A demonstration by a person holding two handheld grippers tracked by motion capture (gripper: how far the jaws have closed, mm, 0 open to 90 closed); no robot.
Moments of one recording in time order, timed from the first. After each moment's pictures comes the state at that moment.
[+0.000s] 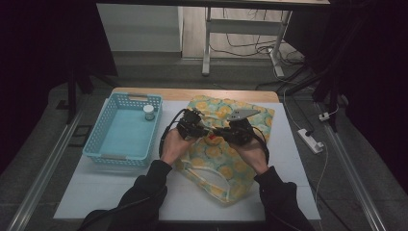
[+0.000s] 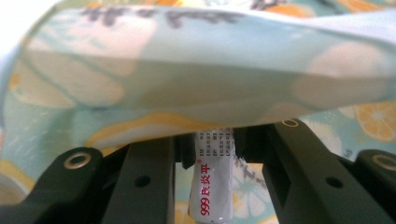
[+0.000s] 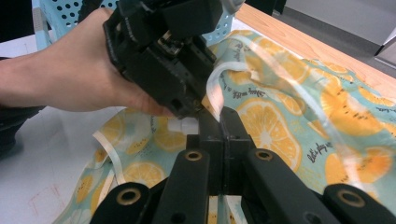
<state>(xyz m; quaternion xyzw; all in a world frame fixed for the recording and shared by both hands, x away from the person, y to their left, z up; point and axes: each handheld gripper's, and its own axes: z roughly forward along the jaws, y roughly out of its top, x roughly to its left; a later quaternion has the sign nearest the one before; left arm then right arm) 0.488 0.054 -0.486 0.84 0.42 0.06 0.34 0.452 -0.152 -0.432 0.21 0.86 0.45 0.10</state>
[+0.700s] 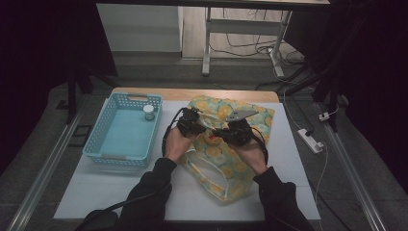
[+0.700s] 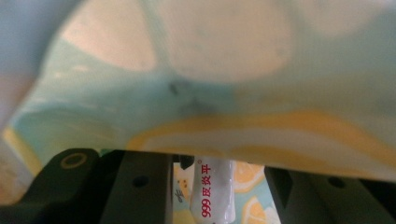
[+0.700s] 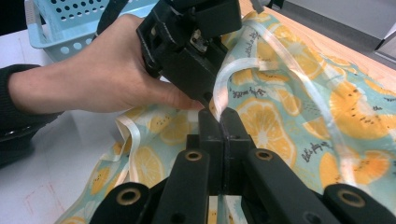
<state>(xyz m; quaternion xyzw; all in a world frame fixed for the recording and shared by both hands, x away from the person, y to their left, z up) 0.505 0.057 -0.503 0.82 0.45 0.08 0.34 0.453 -0.151 -0.437 0.21 0.86 0.44 0.10</state>
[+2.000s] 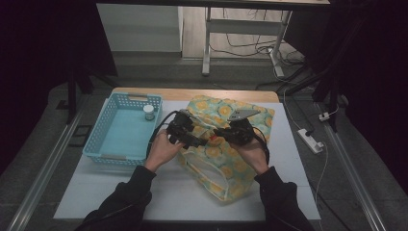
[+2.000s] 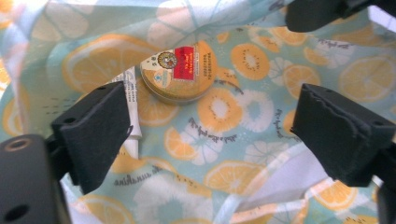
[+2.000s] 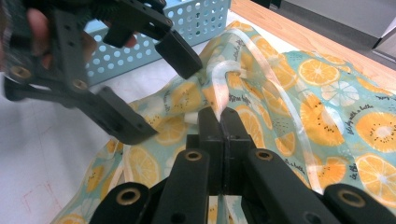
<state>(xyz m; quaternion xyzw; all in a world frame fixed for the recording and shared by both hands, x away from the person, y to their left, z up) 0.447 0.082 -0.457 0.85 0.36 0.02 0.38 0.455 -0.155 -0.436 0.22 0.86 0.44 0.11</state>
